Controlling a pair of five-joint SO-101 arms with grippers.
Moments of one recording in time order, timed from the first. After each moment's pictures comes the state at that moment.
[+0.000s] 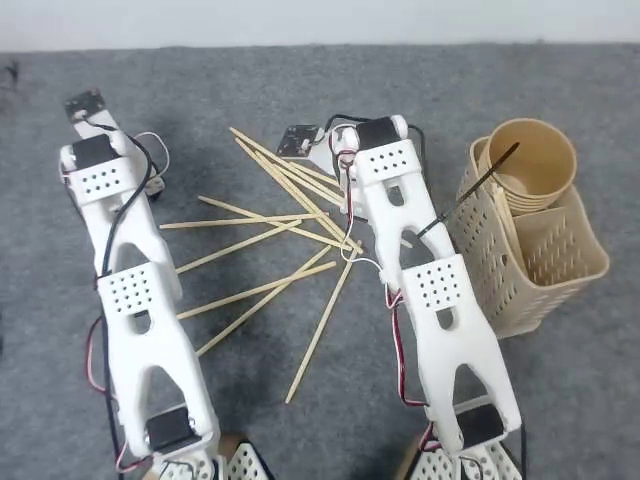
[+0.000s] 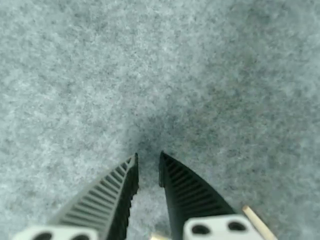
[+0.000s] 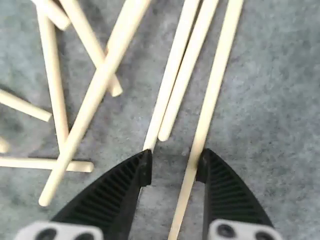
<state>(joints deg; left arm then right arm) -24.6 82.5 -93.8 99.0 20.8 -21.8 72.1 -78.2 100.7 52.5</state>
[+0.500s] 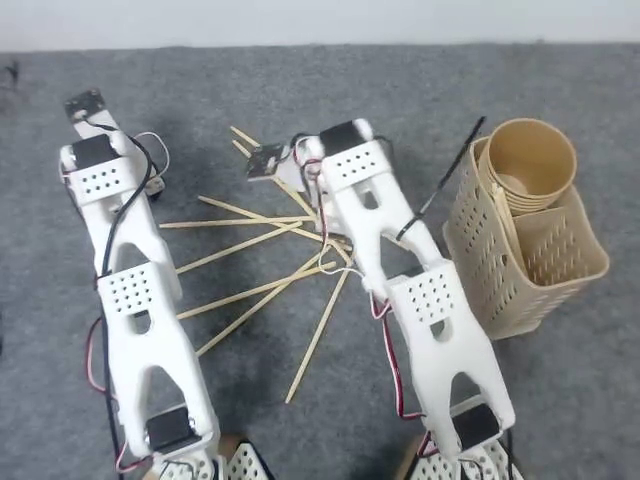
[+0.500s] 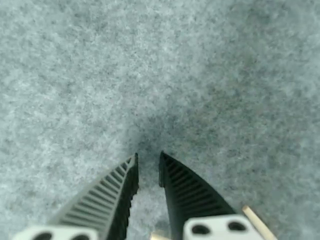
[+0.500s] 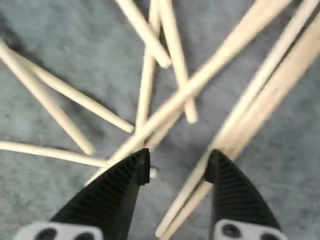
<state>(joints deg) -24.6 82.5 -93.8 99.0 20.8 -27.9 59.2 -60.9 100.7 51.0</state>
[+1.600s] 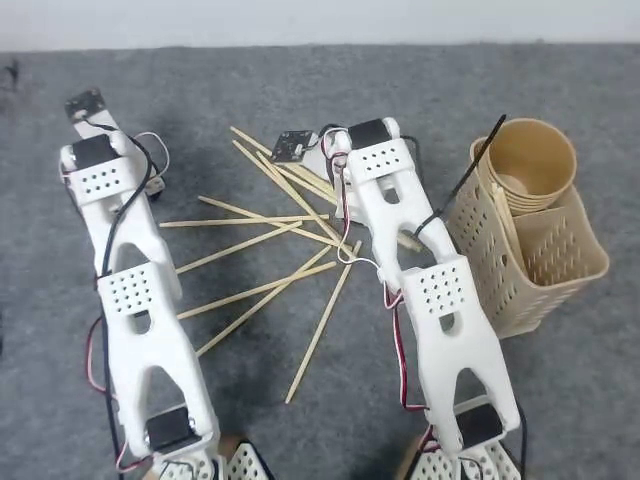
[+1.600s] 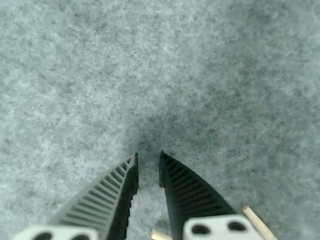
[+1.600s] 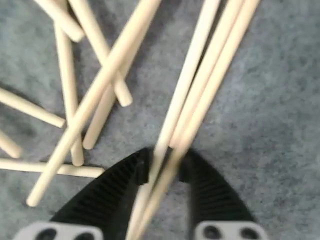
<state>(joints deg) -24.6 82.5 -93.8 99.0 20.8 -23.2 63.2 -61.4 93.7 52.7</state>
